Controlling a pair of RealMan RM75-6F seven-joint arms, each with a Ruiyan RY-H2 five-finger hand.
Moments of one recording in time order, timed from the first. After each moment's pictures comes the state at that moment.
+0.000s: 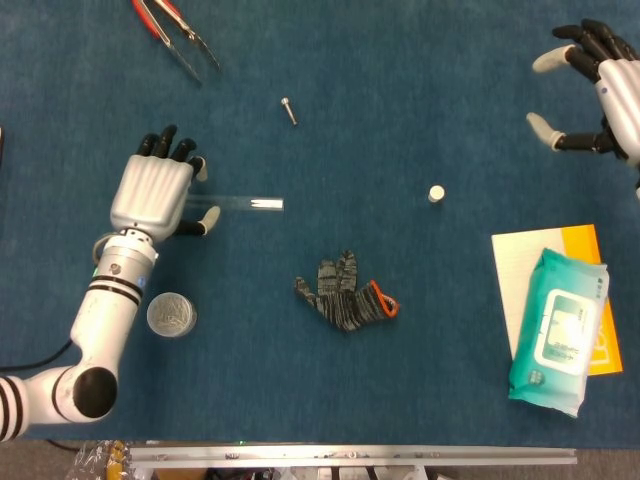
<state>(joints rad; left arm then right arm) -0.60 -1.53 -0.16 -1.60 0.90 1.06 0.73 0.62 -1.16 0.25 -1.77 -1.01 1.03 -0.04</state>
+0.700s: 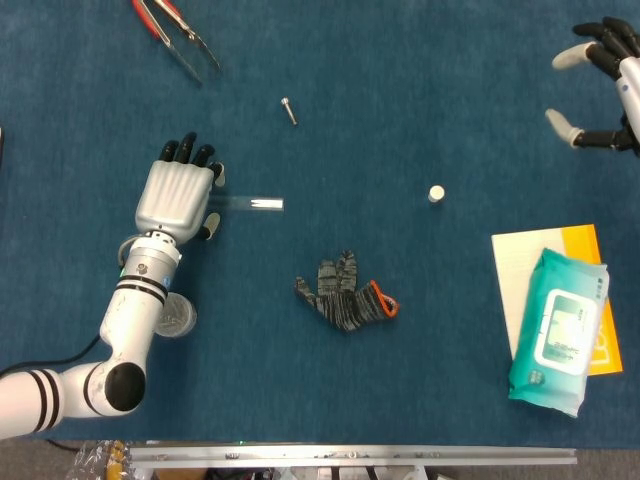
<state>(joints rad) -0.65 -1.65 -0.13 -1.49 0.86 1.07 0.71 0.59 -1.14 0.25 -1.75 -1.02 1.02 0.00</state>
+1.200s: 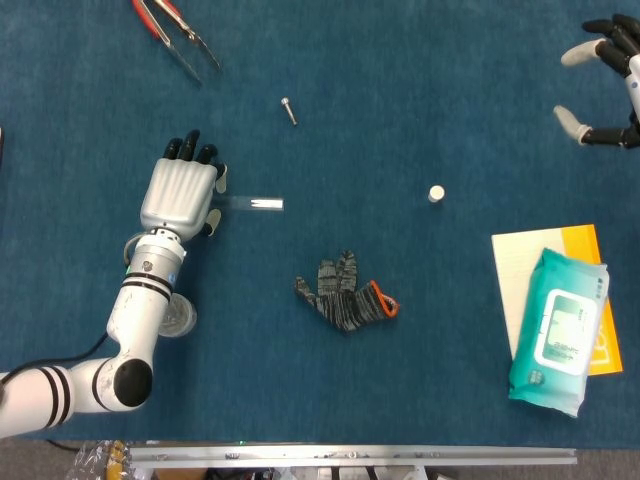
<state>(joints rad) -0.65 -1.69 -0.13 -1.42 0.87 1.07 0.67 0.59 -1.13 0.26 -1.75 -1.02 1.02 0.01</state>
